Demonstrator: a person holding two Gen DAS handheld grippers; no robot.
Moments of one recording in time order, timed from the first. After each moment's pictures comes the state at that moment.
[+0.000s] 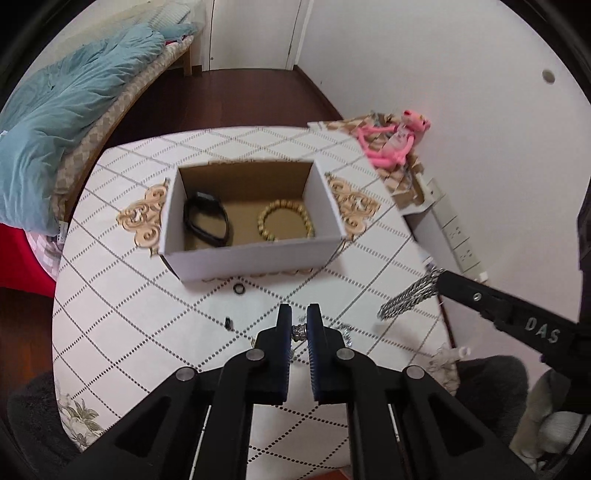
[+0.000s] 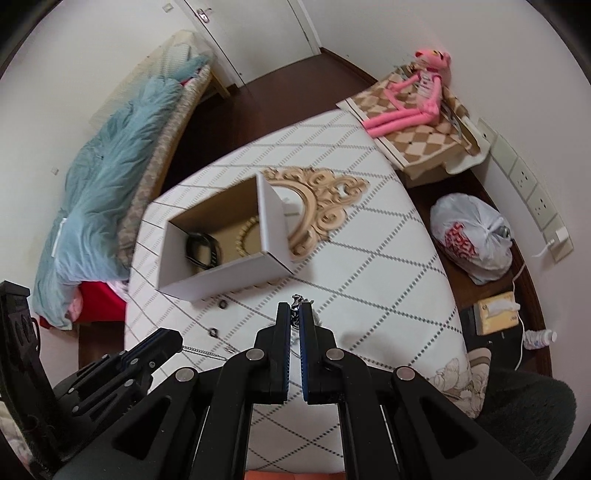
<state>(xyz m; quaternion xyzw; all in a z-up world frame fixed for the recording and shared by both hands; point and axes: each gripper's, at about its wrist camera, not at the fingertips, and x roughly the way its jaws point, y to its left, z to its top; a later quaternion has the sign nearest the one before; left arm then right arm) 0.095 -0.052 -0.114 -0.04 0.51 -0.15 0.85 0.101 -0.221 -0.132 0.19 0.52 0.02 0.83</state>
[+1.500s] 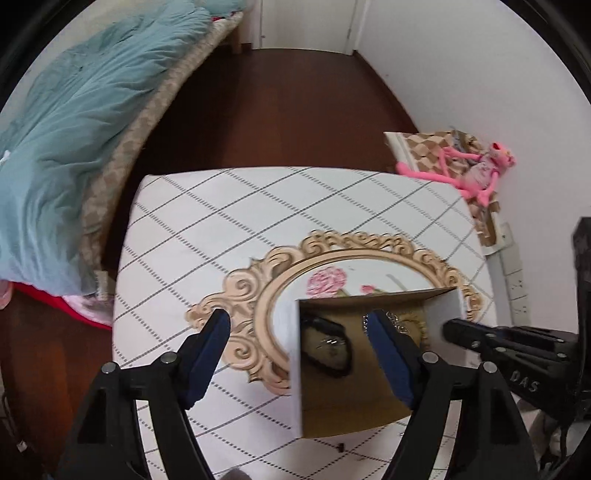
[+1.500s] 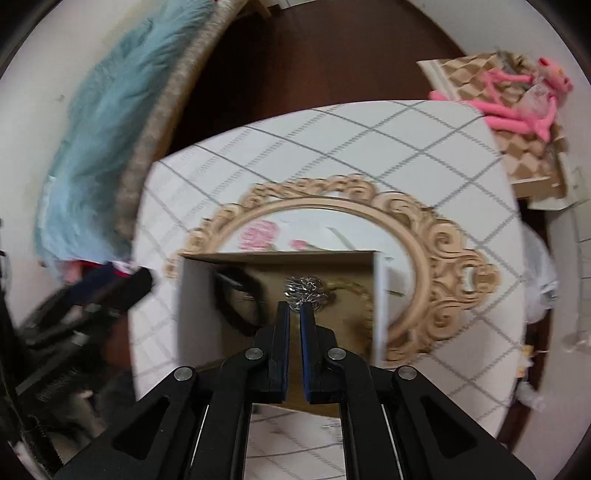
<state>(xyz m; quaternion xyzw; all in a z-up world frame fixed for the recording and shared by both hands) 0.273 0.027 -0.123 -0.03 0.57 -0.04 0.82 0.303 -0.135 -0.181 0.11 0.65 0.11 0.75</state>
